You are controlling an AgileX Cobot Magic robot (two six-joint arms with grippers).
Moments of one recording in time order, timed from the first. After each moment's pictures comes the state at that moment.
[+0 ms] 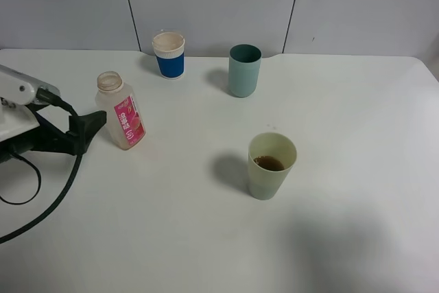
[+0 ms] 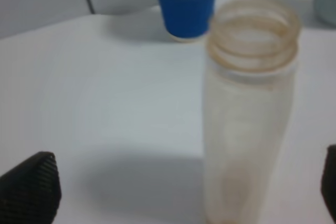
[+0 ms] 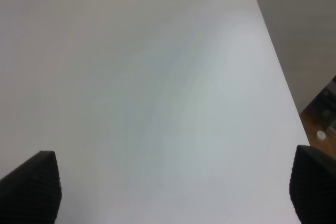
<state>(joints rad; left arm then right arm) -0.13 1.36 -0.13 0.27 -0.88 -0.08 -0.13 0.00 -0.50 0.01 1.06 -0.09</state>
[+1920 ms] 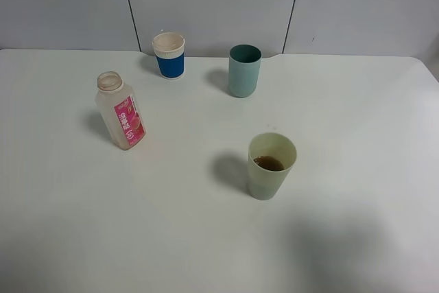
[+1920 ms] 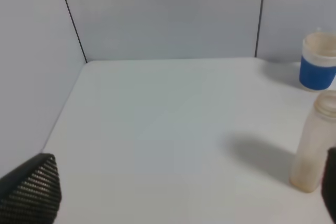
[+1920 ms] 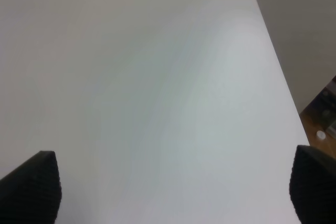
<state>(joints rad) 0.11 0.06 -0.69 0.01 0.93 0.05 -0.13 0.00 -0.50 0.01 1.06 -0.09</state>
